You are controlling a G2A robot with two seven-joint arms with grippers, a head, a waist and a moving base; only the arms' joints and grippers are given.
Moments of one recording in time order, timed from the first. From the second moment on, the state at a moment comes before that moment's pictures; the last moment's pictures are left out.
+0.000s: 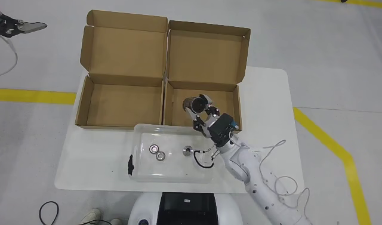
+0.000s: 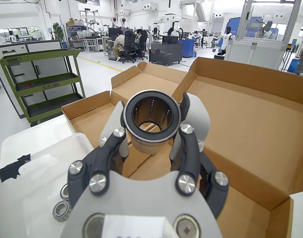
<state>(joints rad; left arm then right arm) 0.56 -0.16 -1.11 -1.50 0.89 -0.82 -0.11 -1.31 -1.33 0.94 -1.56 -1.37 -0.25 -0.45</state>
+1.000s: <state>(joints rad) 0.56 -0.16 -1.11 -1.50 0.89 -0.82 -0.11 -1.23 -1.36 0.88 -1.50 -1.35 -0.21 -0.36</state>
